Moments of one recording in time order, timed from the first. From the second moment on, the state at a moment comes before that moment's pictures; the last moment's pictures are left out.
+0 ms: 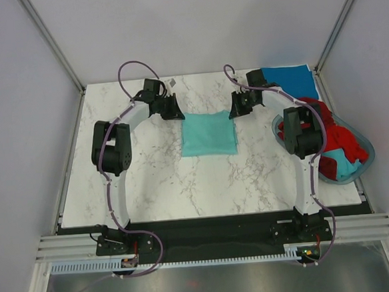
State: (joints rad) left arm -0.26 2.22 1.69 -0.35 0.51 -0.24; right arm 0.18 2.26 1.76 -0.51 -0.51 0.01
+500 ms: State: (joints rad) left arm -0.21 2.40 1.88 -0.34 0.54 -0.42; right arm 0.18 2.22 1.66 -0.31 -0.42 0.09
